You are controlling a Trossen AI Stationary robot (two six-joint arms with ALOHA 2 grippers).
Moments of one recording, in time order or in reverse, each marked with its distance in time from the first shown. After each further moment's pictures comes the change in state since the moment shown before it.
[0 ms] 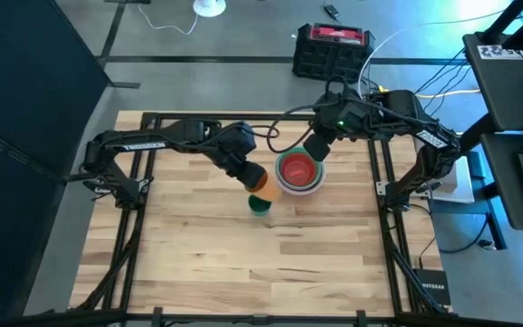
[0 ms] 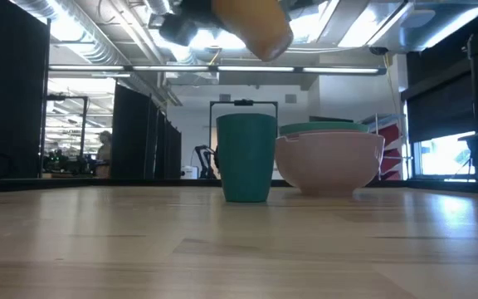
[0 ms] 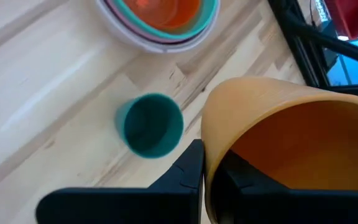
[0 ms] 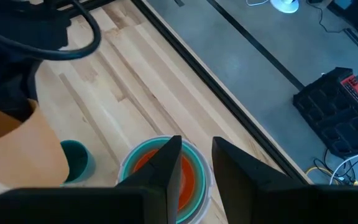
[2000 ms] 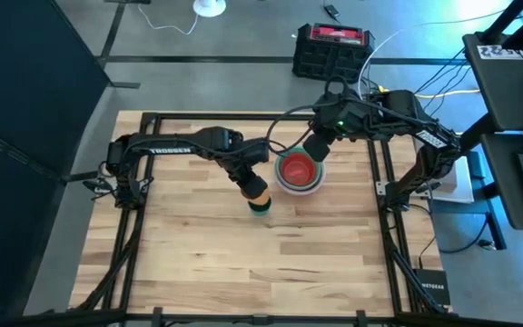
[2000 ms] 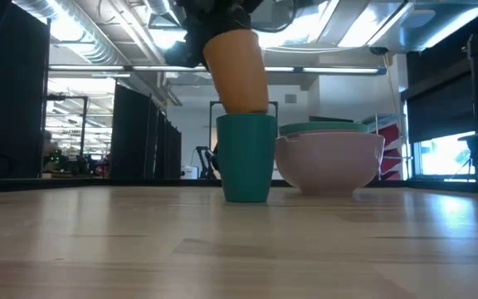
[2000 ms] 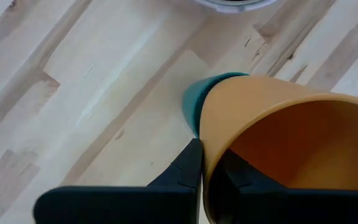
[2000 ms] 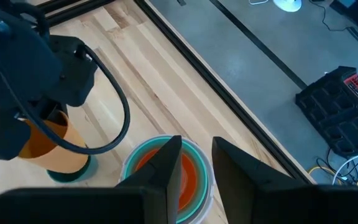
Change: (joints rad) left arm -0.018 0.200 0.112 -0.179 -0.125 0.188; right arm 0.001 0.000 0.000 0.001 -0.009 0.004
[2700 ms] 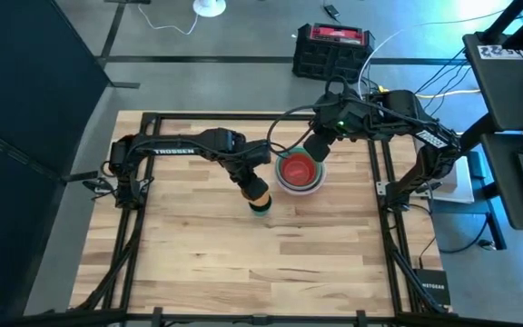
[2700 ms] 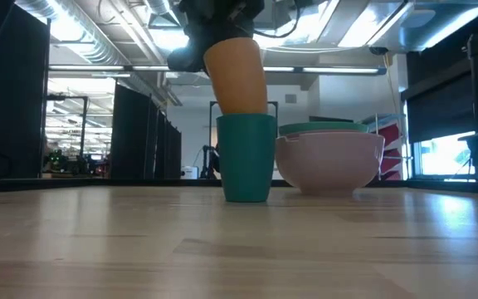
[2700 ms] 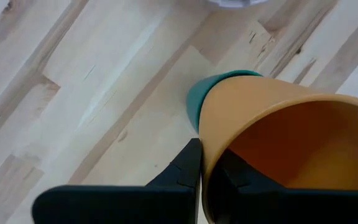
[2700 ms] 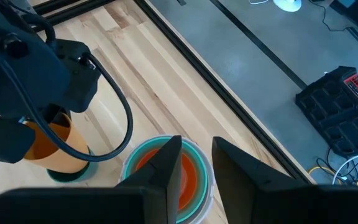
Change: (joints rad) left arm 0.000 0.026 -0.003 -0.002 -0.001 0.036; right arm 0.000 0.000 0.000 -0.001 0.000 0.000
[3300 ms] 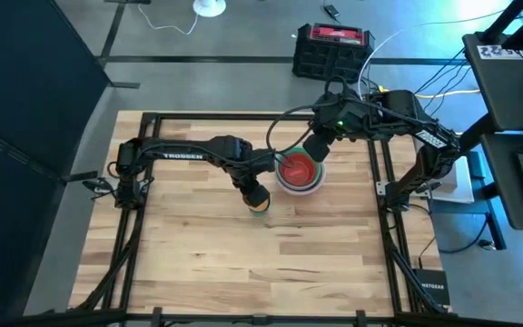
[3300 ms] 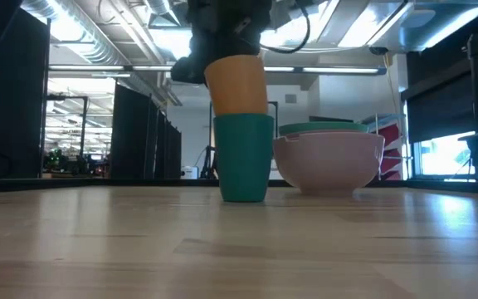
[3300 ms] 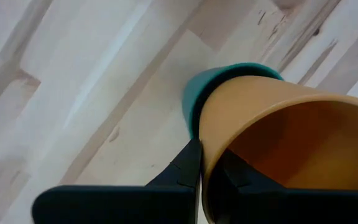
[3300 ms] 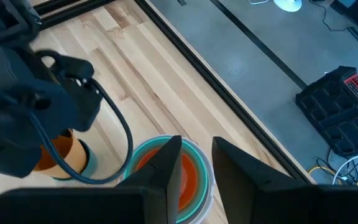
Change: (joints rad) left arm -0.035 0.073 -0.002 0.010 0.017 0.007; right arm 0.000 0.000 0.000 0.000 0.000 0.000
